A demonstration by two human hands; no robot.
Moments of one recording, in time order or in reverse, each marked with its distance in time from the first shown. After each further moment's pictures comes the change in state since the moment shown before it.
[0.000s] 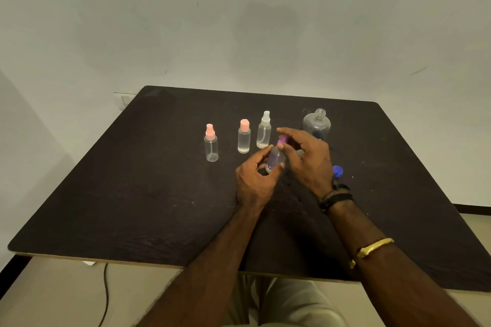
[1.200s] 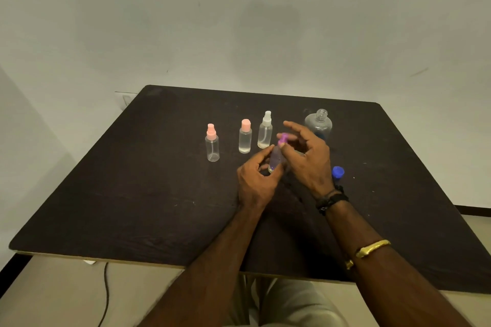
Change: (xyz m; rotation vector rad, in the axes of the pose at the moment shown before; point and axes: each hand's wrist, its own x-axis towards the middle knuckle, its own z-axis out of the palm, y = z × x) left_hand 0.001 -0.002 0.000 -0.030 -0.013 0.026; right_hand -0.003 -0.016 0.002 0.266 0.036 0.209
